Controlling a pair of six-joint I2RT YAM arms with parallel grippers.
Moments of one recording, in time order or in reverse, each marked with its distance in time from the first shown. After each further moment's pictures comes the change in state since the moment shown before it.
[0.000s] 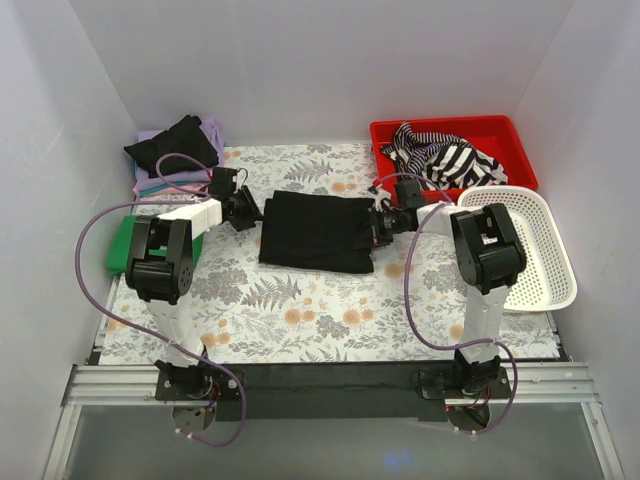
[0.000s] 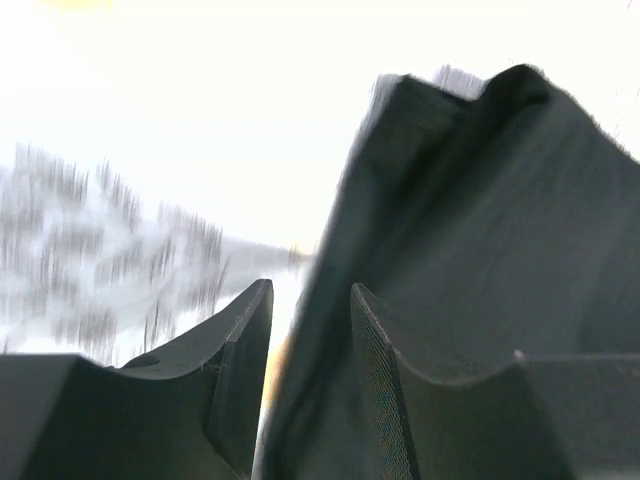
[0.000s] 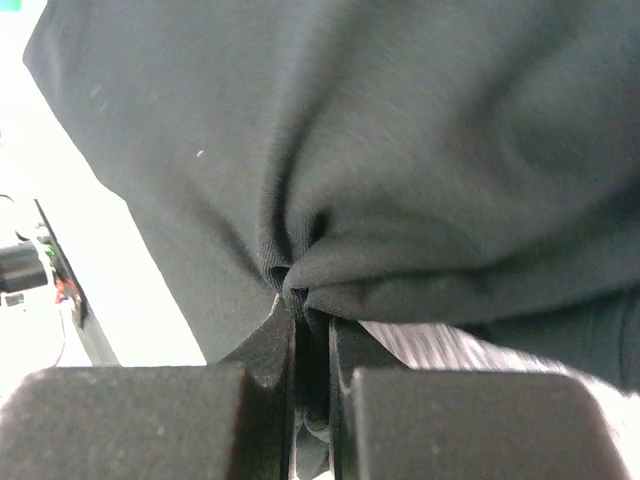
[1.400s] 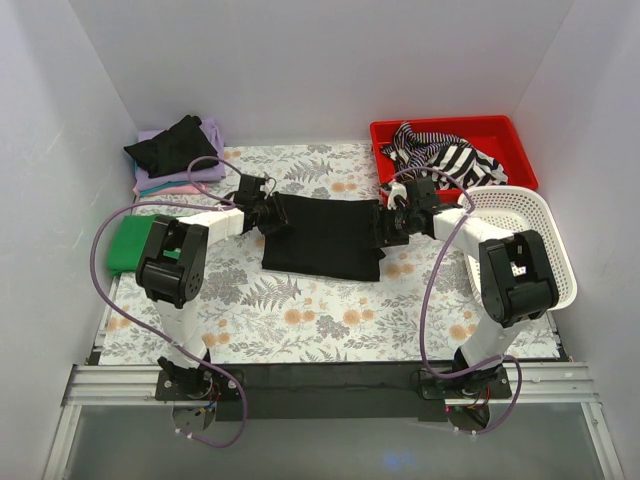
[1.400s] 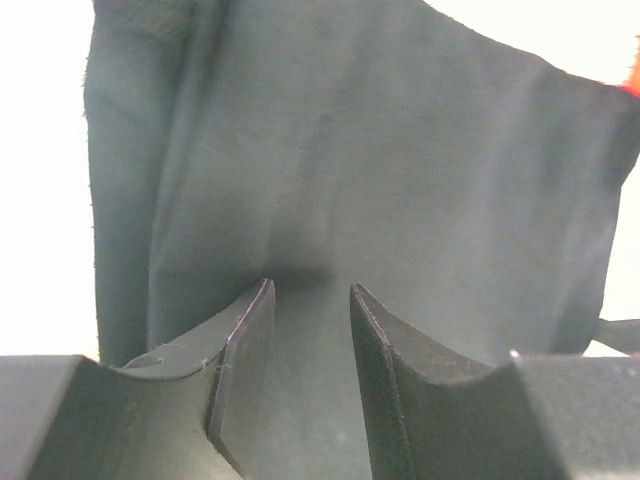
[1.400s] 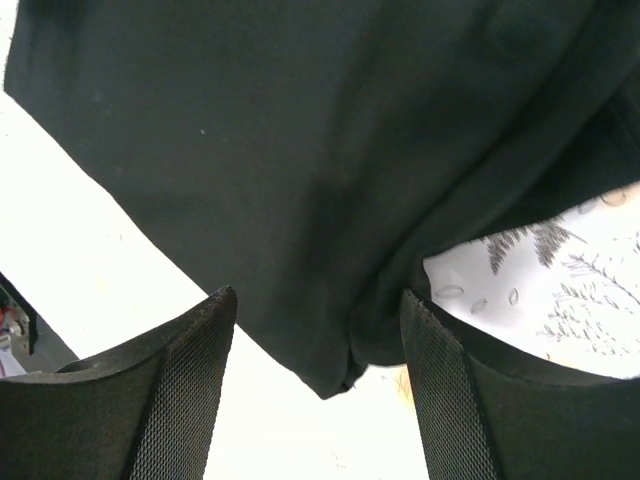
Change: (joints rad) left arm -0.167 -0.039 -0.072 0.116 0.114 -0.030; right arm -0.010 -0.317 -0.114 -0.176 0.246 -0.031
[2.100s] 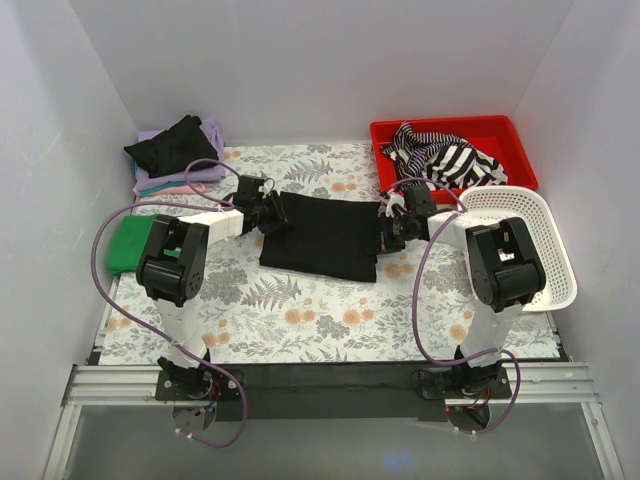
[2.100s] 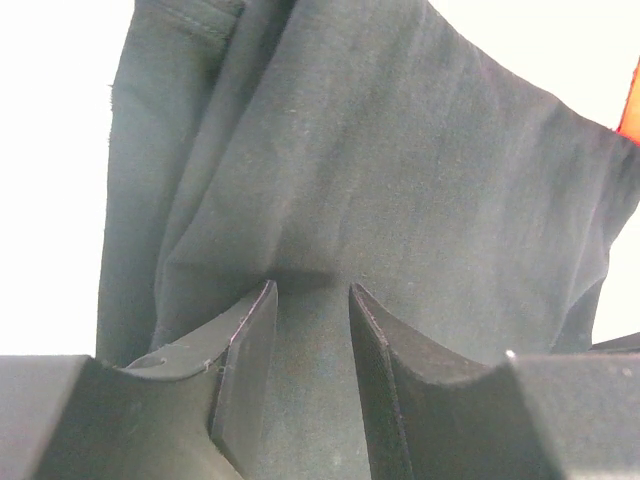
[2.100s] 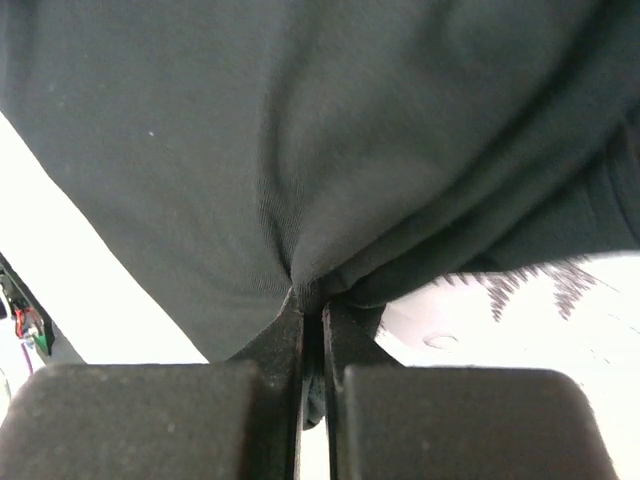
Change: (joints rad) left arm 0.010 0.037 -0.012 0.051 -0.040 -0.028; right arm -0.009 0.135 -0.025 0.116 -0.074 0.048
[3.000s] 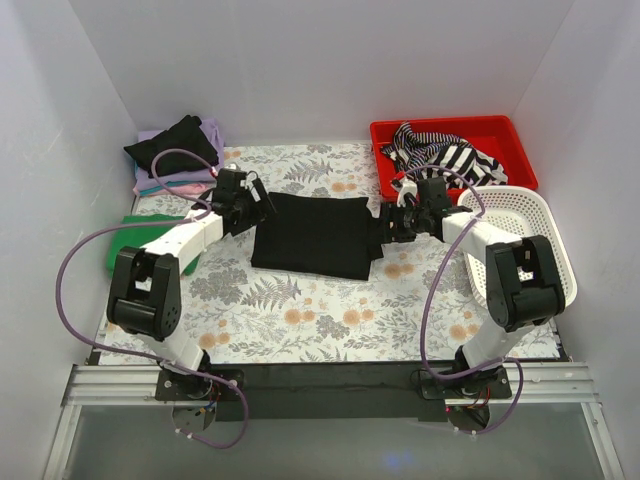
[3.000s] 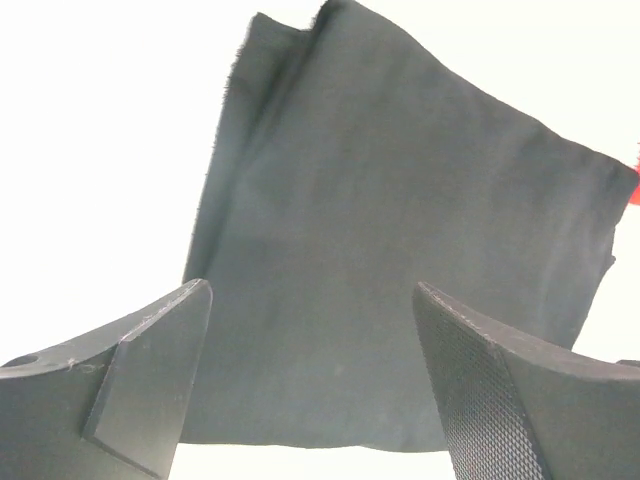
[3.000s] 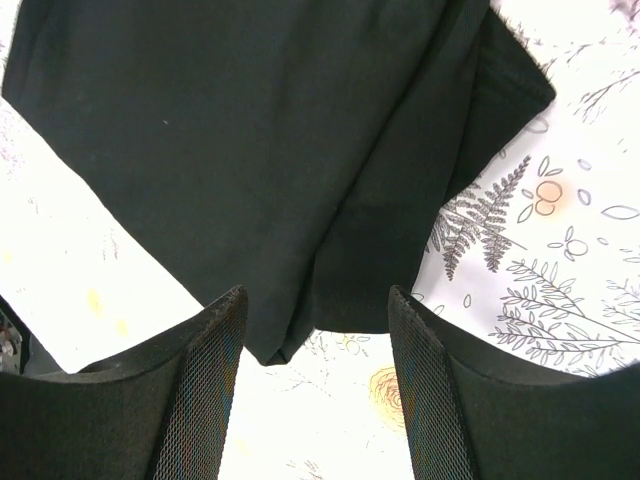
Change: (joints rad) left arm 0.037 -0.266 -0.035 -0.213 -0.210 0.016; right arm -0.048 -0.179 -0.027 -0.017 0.052 -0.053
